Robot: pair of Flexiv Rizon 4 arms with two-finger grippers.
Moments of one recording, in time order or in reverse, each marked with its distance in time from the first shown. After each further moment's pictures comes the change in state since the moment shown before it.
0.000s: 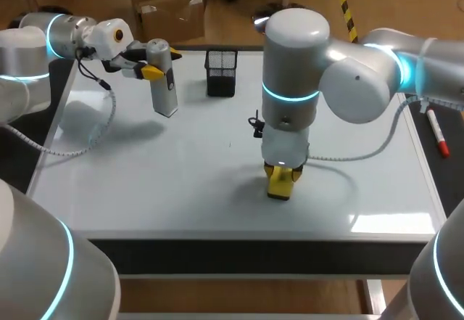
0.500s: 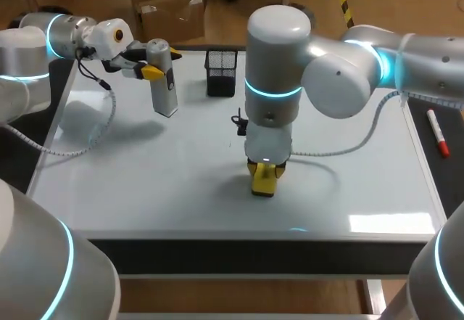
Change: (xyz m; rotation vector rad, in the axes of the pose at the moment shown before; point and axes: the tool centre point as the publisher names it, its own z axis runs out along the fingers) left arm 0.000 0.000 0.000 0.000 0.000 0.000; right arm -0.037 0.002 0.000 -0.013 -0.011 -0.078
